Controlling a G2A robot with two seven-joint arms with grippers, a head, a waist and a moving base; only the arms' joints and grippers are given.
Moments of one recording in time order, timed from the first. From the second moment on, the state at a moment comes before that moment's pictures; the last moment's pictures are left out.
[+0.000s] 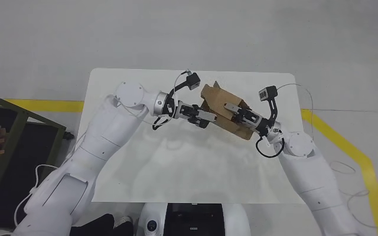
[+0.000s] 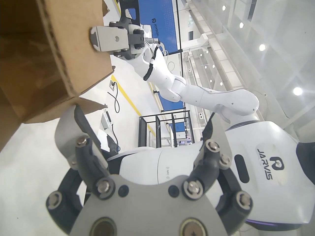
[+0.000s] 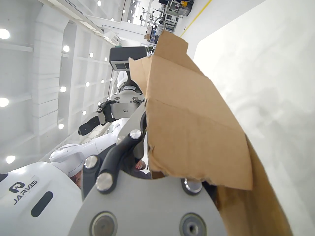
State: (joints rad) left arm 0.73 -1.17 -0.91 -1.31 -0.47 -0.22 -1.34; right arm -1.16 -1.13 1.18 -1.41 0.44 -0.44 0.80
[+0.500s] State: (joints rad) left arm 0.72 -1.18 -0.90 -1.28 -0.48 -0.23 -1.34; right arm -1.17 -1.14 1.16 -1.42 0.44 -0.44 0.81
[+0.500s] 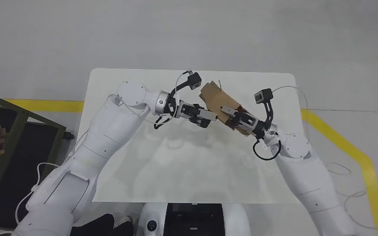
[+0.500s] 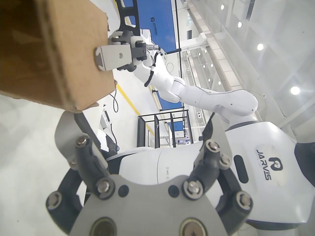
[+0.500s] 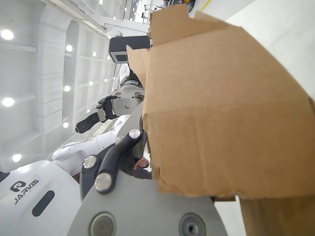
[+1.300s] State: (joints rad) left arm 0.73 -1.17 -0.95 -1.27 -0.49 -0.24 -1.36; right arm -1.16 -1.14 1.19 -1.38 0.46 -0.46 0.87
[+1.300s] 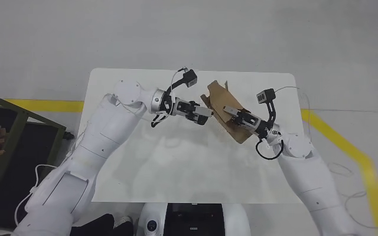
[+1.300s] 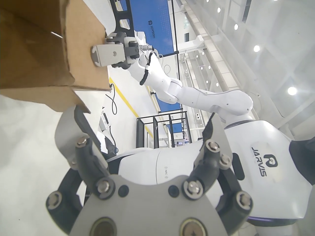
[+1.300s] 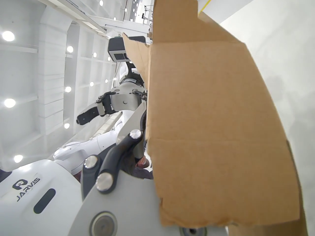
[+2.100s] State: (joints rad) left arm 0.86 -1.11 -1.13 -1.25 -0.51 -0.31 -1.33; right arm -1.09 -1.09 1.23 -1.33 0.54 -0.39 1.43
